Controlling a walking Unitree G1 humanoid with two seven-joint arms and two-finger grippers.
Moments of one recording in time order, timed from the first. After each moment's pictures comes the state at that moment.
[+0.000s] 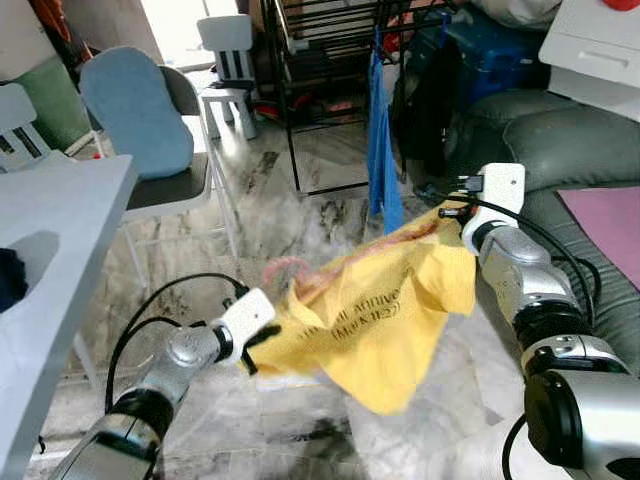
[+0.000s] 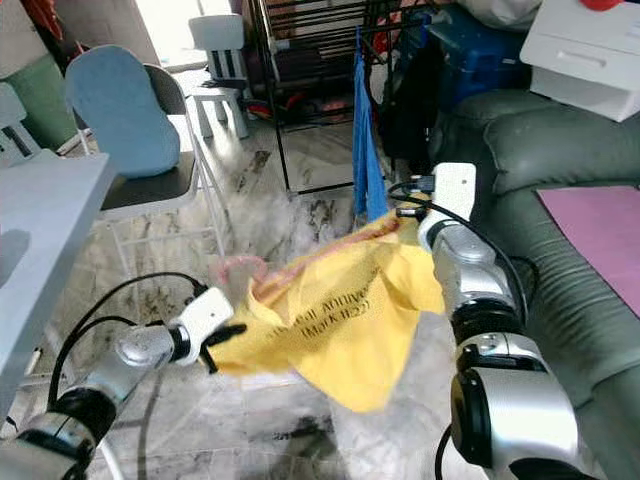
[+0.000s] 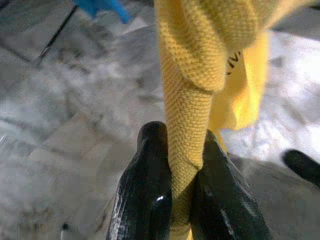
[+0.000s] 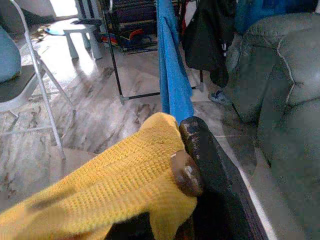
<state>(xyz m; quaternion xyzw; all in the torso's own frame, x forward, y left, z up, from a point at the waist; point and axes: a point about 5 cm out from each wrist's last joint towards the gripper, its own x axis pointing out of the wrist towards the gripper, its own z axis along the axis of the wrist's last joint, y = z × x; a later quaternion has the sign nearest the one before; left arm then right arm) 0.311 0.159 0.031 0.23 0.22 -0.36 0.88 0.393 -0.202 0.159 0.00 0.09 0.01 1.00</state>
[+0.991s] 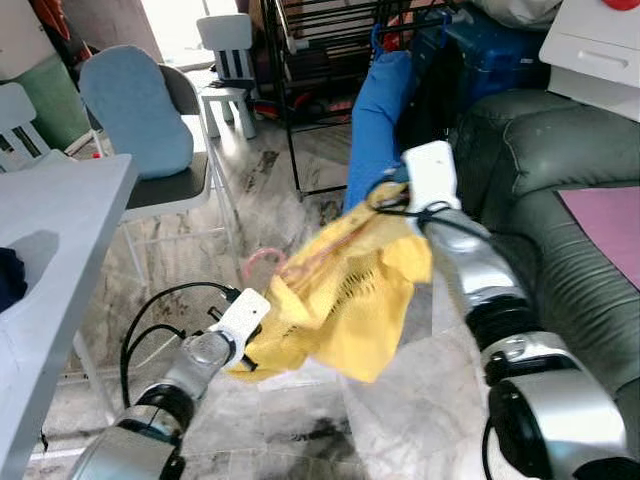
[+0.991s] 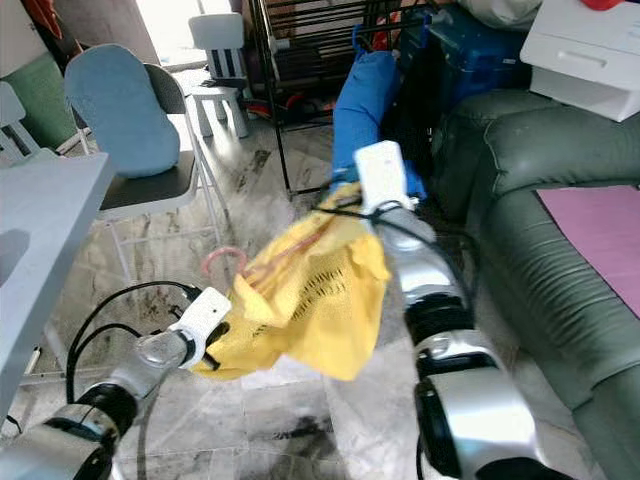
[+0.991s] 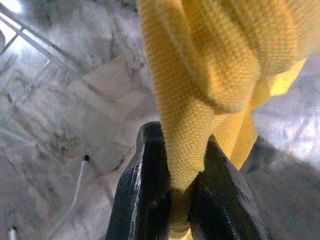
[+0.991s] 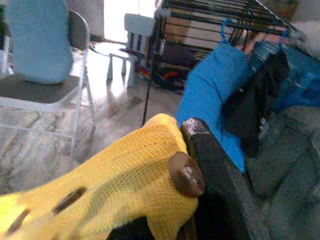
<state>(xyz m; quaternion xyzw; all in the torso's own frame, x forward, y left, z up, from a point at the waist) 0.315 0.154 0.015 0.22 0.28 -0.21 0.91 0.396 -0.116 0.183 -0.11 0.00 0.12 0.99</state>
